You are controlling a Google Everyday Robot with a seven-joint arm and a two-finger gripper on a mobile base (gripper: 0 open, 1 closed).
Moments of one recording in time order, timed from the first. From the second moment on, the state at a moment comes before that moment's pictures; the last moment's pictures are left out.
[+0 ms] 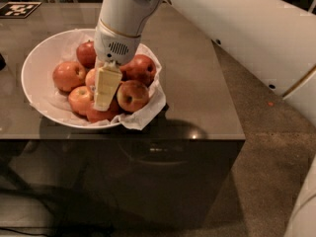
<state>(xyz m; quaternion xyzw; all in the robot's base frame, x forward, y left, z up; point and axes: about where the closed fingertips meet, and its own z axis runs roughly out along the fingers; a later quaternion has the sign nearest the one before) 0.517 0.118 0.912 -0.75 0.63 0.16 0.15</state>
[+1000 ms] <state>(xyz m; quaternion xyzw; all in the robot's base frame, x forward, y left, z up) 0.518 0.118 0.913 -0.75 0.63 0.16 0.15</state>
